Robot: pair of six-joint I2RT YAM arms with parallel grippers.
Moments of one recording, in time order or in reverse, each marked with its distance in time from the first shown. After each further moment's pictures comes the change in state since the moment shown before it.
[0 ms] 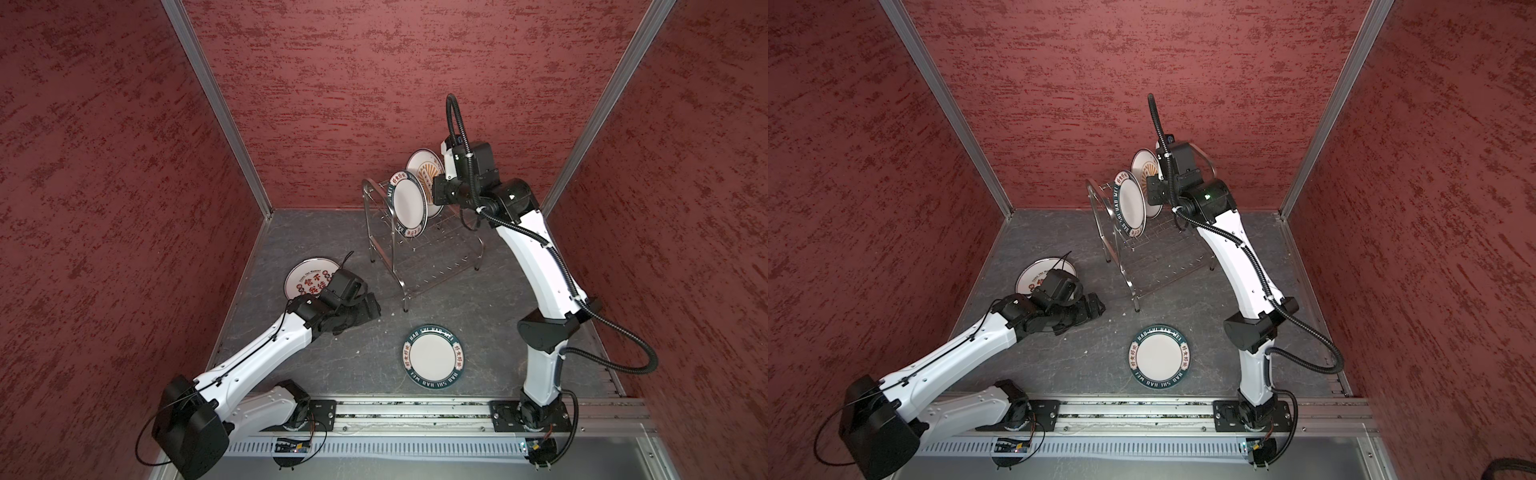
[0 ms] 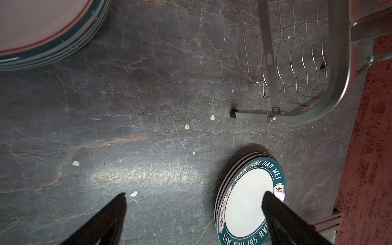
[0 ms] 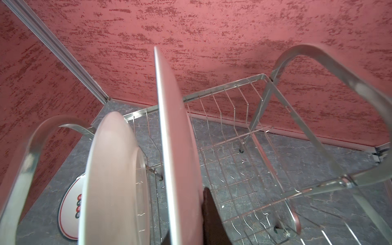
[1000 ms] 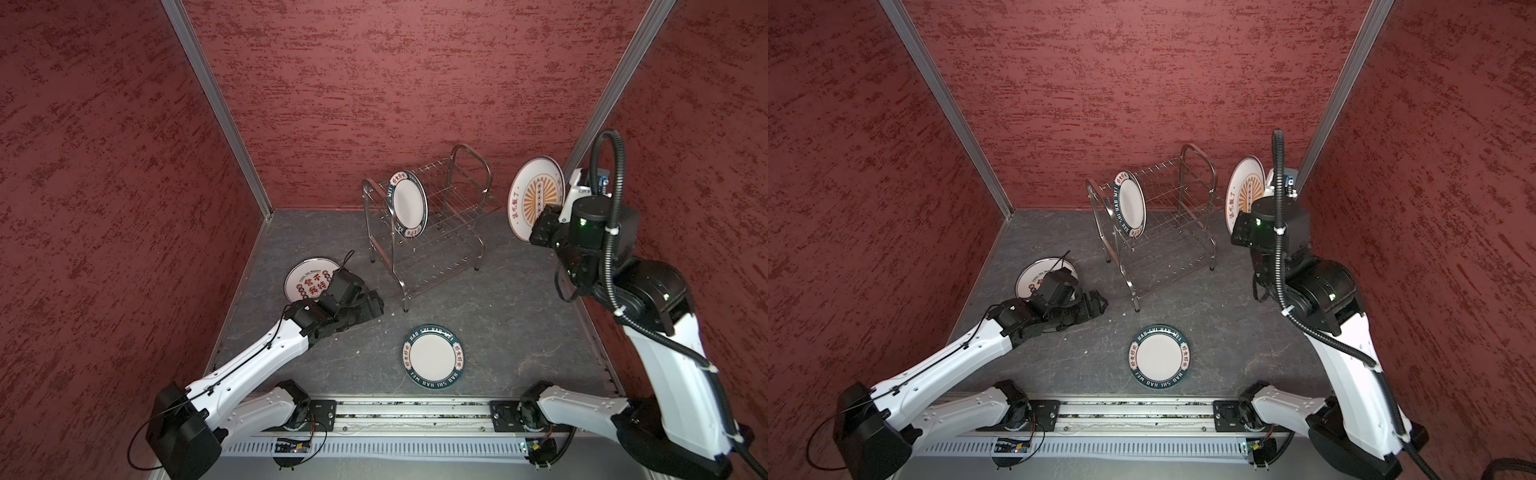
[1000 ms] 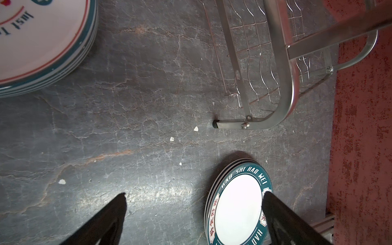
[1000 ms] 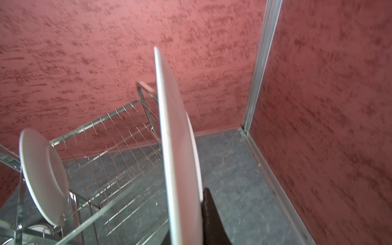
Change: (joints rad) left arm -0.054 -0.047 -0.017 0.095 -0.048 -0.002; right arm 0.000 -0.836 -0.745 0.011 0.443 0.154
